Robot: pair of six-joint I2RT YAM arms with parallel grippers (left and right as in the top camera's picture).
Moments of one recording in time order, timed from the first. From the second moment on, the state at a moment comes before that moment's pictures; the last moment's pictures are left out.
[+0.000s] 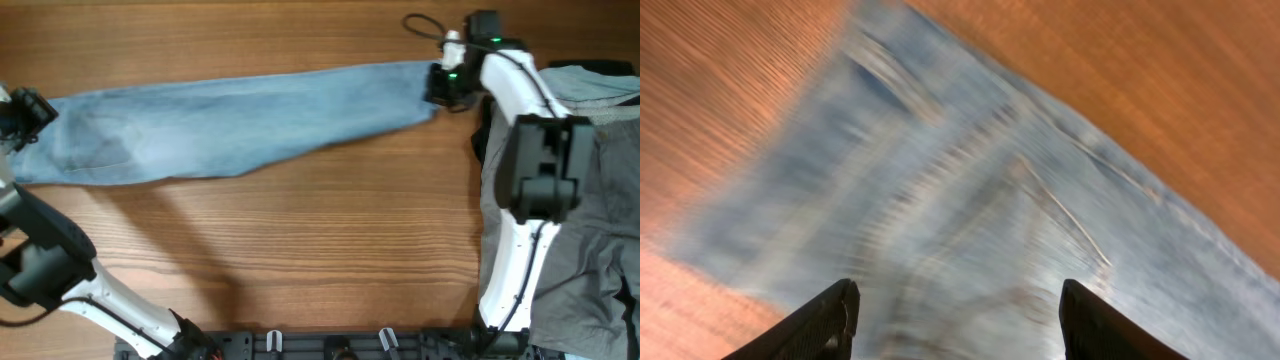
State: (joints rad) left arm 0.66 2.05 1.80 -0.89 0.16 -0.11; right arm -0.06 2.33 1.85 -0.88 -0.29 0.11
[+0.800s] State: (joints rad) left arm 0.50 1.81 1.80 -1.00 0.17 -0.11; right arm 0.19 1.85 2.13 -0.87 -0.48 0.22
